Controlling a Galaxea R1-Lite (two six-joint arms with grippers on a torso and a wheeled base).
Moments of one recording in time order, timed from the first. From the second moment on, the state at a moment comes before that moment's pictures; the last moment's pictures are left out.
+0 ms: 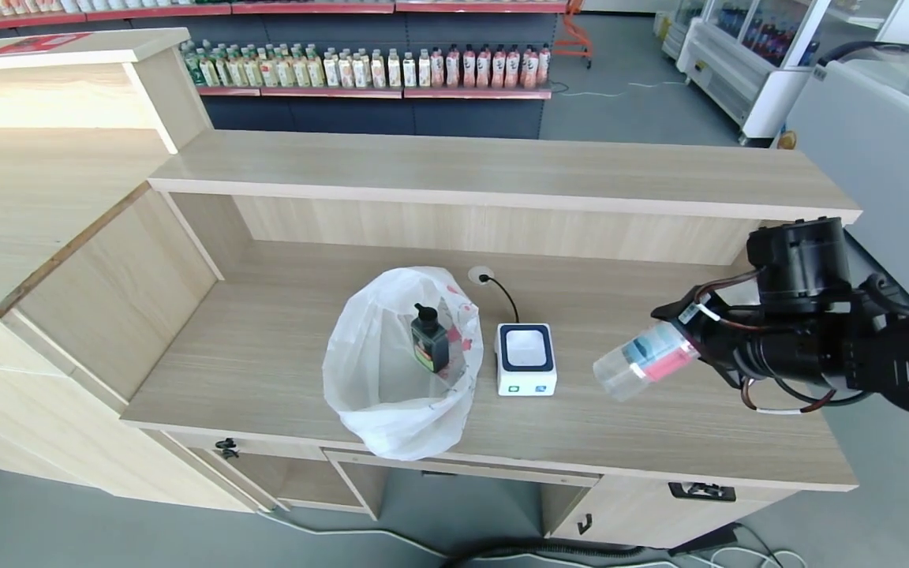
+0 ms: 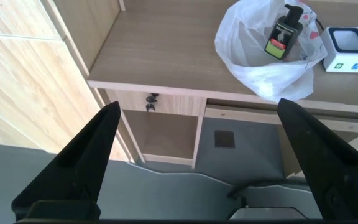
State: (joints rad) left arm 0.00 0.00 0.00 0.00 0.00 0.00; right arm 0.32 1.71 -0.93 -0.28 -0.21 0.93
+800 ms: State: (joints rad) left arm 0.00 0.00 0.00 0.00 0.00 0.01; right arm 0.31 1.84 -1.01 -0.28 -0.20 0.97
